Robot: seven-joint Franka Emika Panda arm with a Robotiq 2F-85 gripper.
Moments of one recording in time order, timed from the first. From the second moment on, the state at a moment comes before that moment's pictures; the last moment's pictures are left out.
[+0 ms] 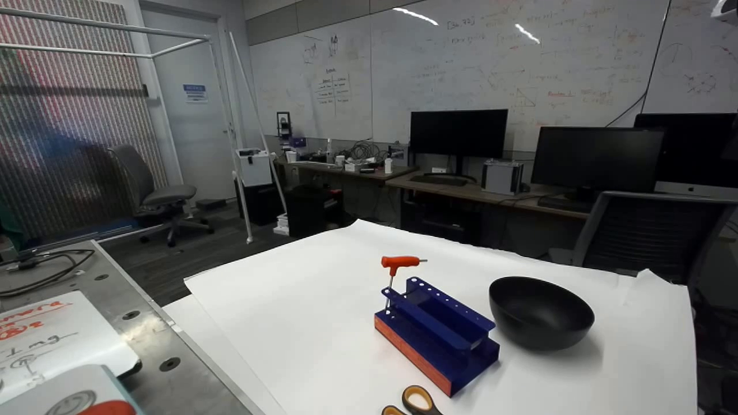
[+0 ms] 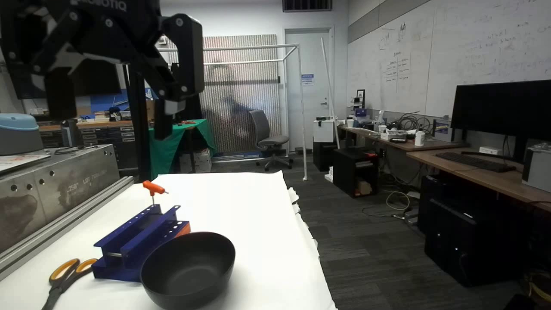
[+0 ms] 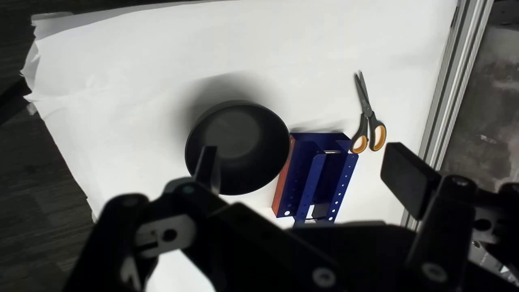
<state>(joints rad) -0.02 -0.88 -0.26 -2.52 0.04 1.74 -0.22</state>
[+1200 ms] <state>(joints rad) 0.14 -0.27 0.12 -2.25 0.05 2.13 -0.08</state>
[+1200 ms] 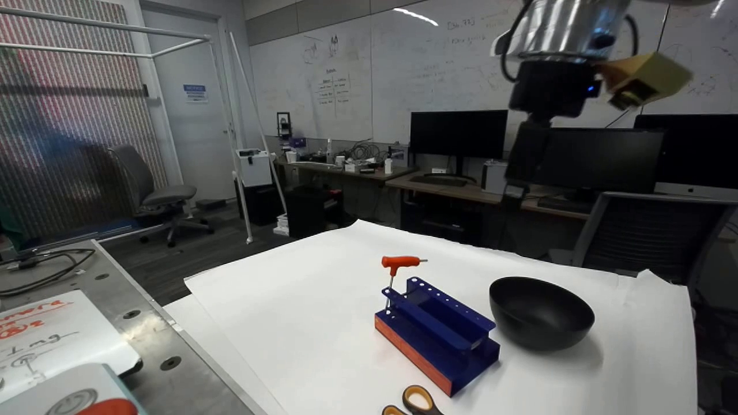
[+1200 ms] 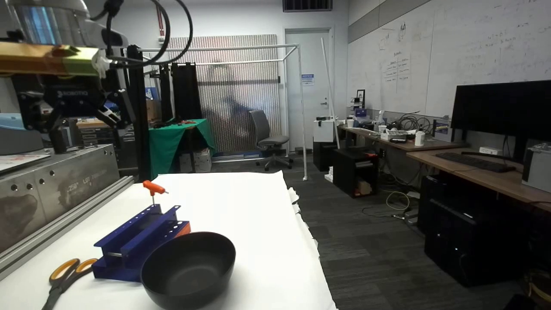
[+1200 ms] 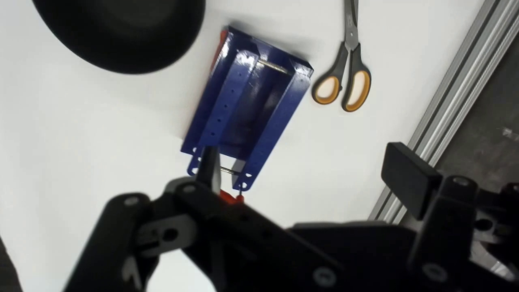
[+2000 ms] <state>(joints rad) 0.18 0.28 0.17 -1.87 -0.18 2.30 -0.01</state>
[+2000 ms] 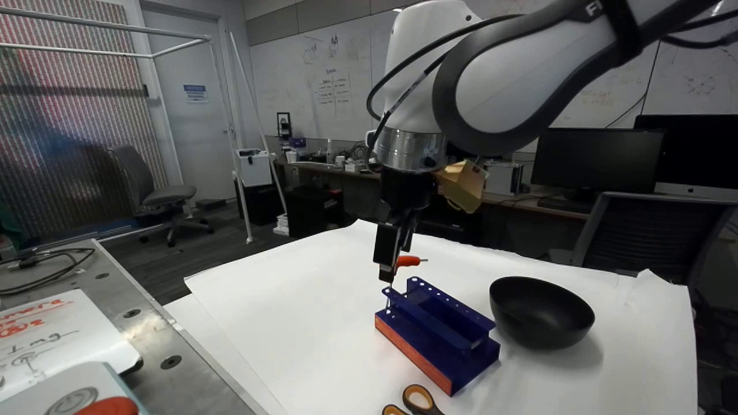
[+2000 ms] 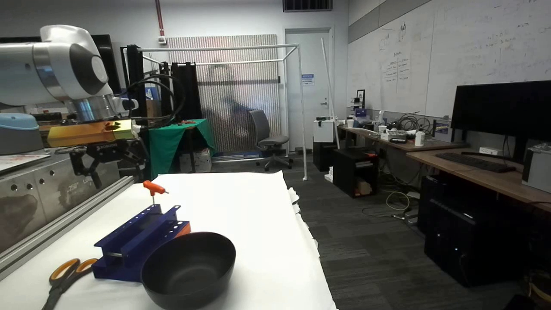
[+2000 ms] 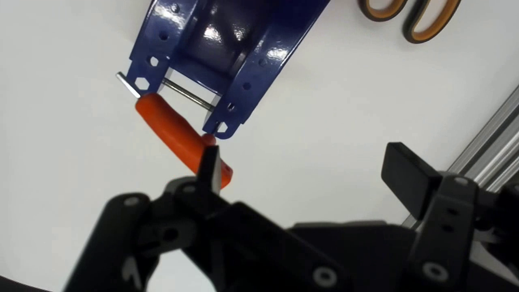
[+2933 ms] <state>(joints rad) 0.18 0.37 0.12 -1.78 -0.18 2.26 -0.02</state>
